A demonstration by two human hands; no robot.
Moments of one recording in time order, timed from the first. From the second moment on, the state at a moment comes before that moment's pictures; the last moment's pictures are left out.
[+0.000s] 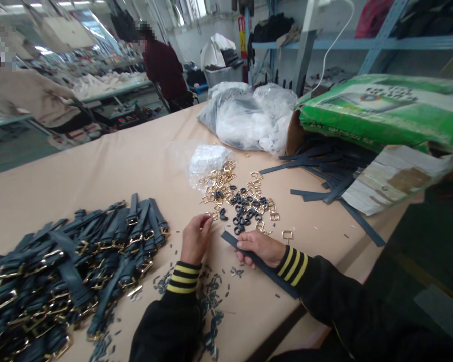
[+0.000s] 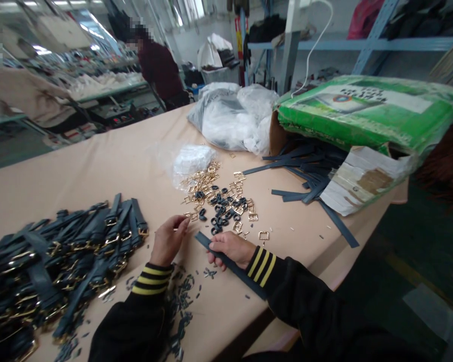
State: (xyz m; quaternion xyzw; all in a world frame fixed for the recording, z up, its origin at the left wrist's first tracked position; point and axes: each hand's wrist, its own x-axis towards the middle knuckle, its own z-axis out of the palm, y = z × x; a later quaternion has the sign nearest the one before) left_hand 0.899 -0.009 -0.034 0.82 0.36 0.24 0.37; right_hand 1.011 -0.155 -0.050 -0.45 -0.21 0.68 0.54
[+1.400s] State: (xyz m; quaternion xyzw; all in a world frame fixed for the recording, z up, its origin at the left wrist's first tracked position) left_hand 0.886 -0.072 -0.049 0.60 0.33 0.24 0.69; right_hand 1.015 -0.156 -0.027 -0.68 -0.56 0.34 0.34
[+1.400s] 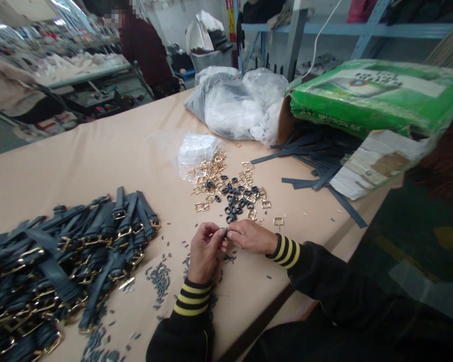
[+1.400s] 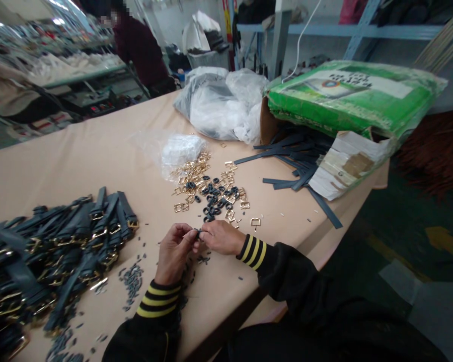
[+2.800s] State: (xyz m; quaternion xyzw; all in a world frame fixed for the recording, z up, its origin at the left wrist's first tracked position) left_hand 0.936 0.022 -0.042 0.92 0.38 0.02 0.13; right_hand 1.017 -0.148 -0.061 -0.49 -0.27 0.54 0.63
